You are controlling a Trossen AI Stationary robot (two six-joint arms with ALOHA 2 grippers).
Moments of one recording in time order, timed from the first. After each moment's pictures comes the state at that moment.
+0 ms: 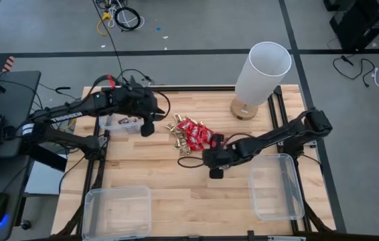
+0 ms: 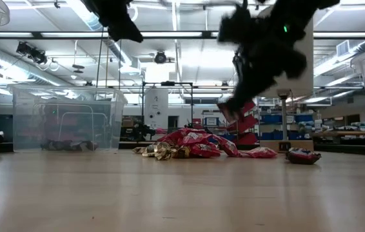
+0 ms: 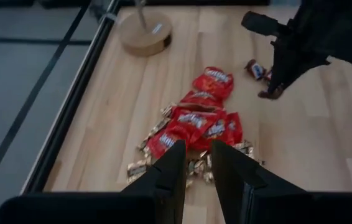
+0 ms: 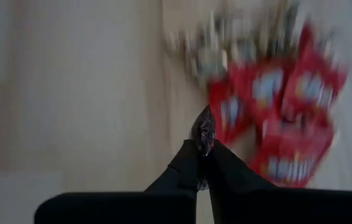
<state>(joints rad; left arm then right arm) 0.29 1.15 1.16 -0.64 0.08 0.16 0.25 1.66 1.08 -0.45 0.37 0.16</state>
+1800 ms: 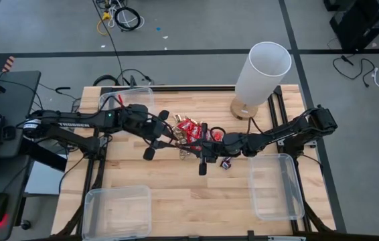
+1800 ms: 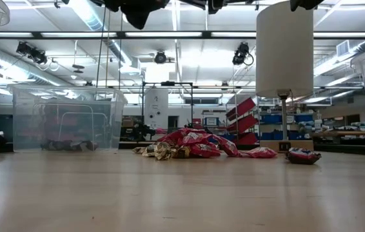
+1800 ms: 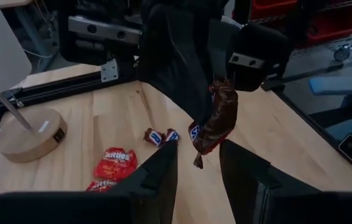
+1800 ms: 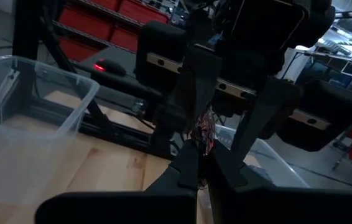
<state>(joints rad) 0.06 1.17 0.96 -0.17 0.29 0.20 0.19 1.60 0.96 0.63 0.27 -0.36</state>
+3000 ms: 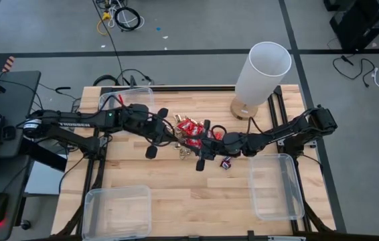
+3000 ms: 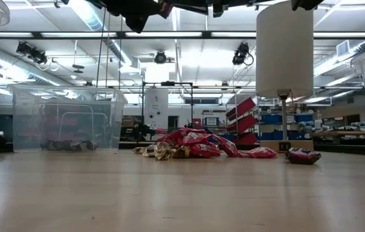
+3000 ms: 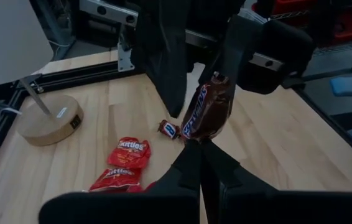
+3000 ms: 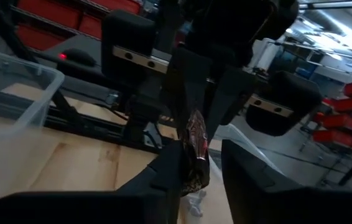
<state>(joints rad) 0.06 1.17 0.96 -0.18 0.22 0.17 0.19 1.60 0.96 0.63 0.40 -0.36</state>
